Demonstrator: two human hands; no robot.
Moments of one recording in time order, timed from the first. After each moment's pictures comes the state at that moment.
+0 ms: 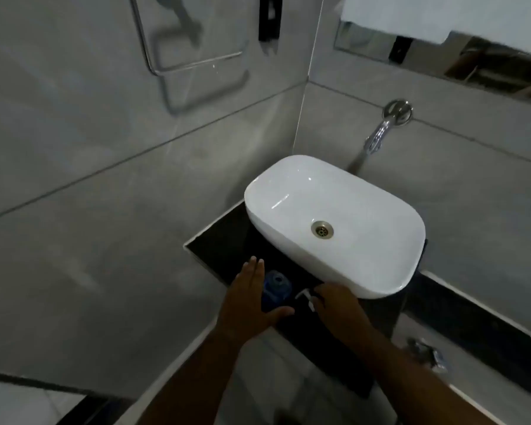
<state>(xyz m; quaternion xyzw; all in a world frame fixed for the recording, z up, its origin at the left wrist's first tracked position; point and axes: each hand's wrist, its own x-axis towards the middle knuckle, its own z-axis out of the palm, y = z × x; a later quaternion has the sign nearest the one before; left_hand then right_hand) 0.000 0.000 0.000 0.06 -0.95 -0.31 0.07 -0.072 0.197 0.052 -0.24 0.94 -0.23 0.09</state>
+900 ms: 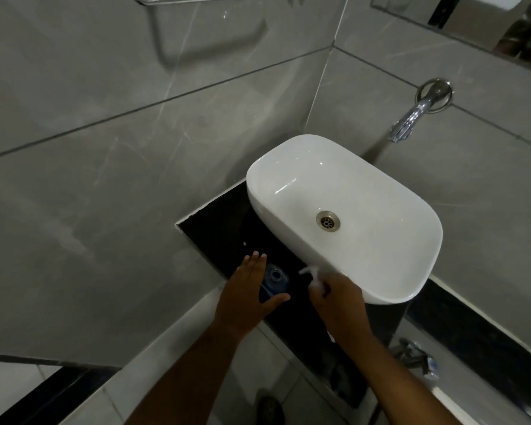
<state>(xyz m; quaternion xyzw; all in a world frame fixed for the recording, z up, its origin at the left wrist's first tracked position) -0.024 0.008 -0.037 0.11 -0.92 -0.37 0.09 -0.087 0.190 0.051 -0.17 0.95 -0.27 0.05</state>
